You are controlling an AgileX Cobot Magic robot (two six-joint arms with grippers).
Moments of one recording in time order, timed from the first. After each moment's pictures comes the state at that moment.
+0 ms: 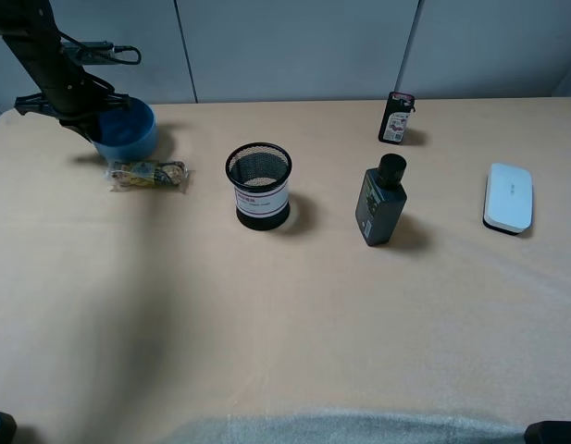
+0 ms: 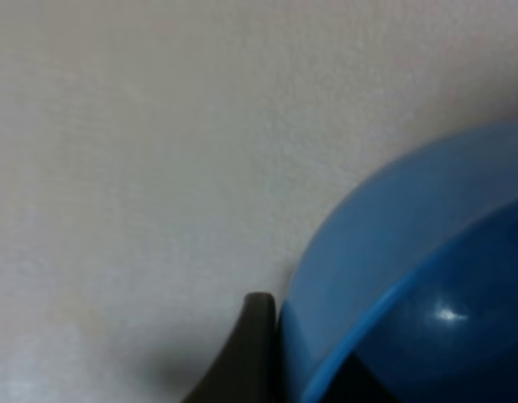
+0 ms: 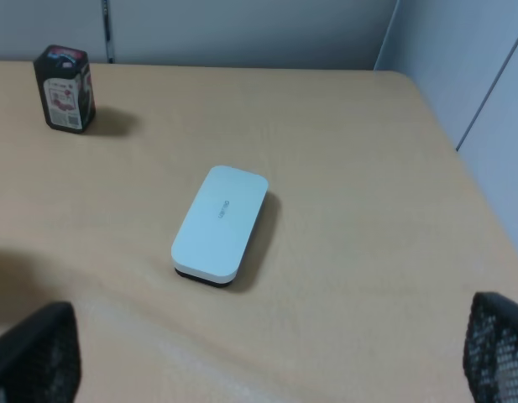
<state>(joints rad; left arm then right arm) 0.01 2.27 -1.64 0.13 0.68 -0.14 -0.04 -0.01 -0.49 -0.05 1.02 -0.06</state>
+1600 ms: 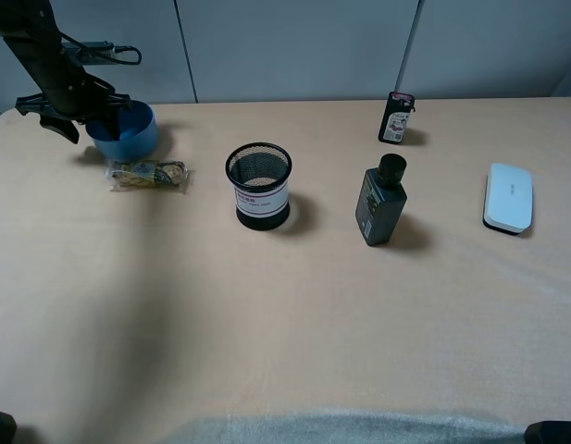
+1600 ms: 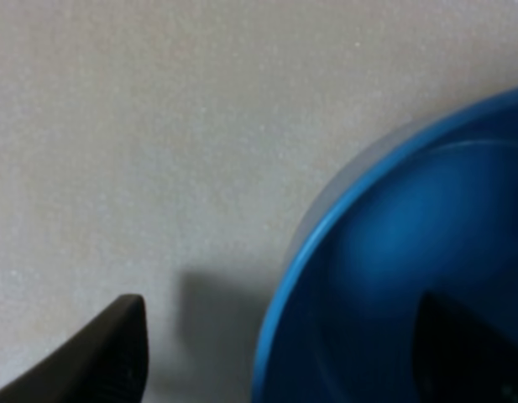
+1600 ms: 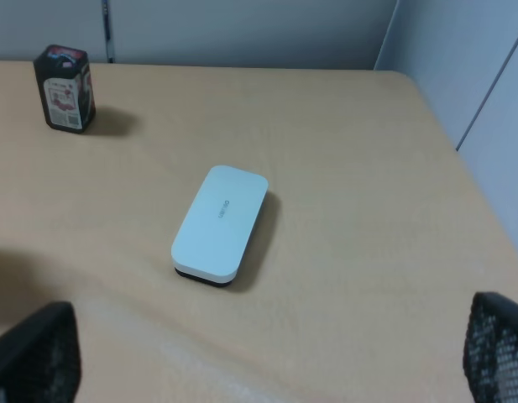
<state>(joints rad) 0.01 2.27 -1.64 0.13 0.67 -0.15 -0.04 -0.01 -0.49 -0.05 1.02 -0.06</state>
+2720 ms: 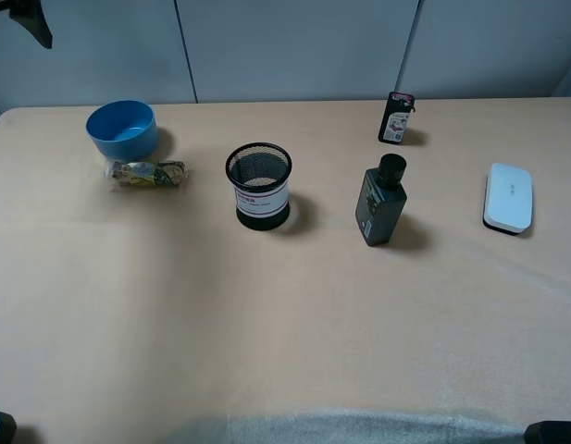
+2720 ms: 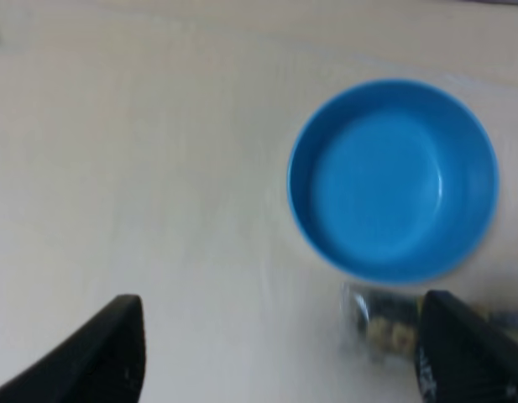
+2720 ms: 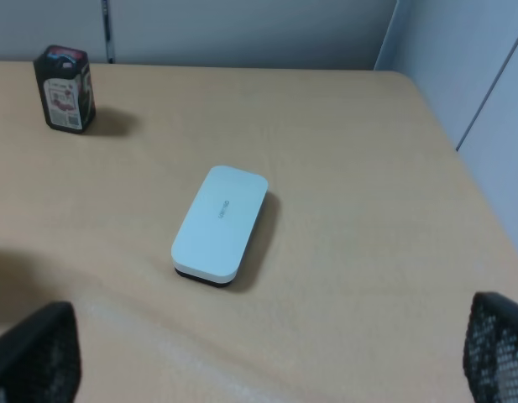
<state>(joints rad) 0.01 1.72 -1.49 0.14 0.87 -0.15 -0.04 -0.01 -0.49 -0.05 1.02 -0.06</state>
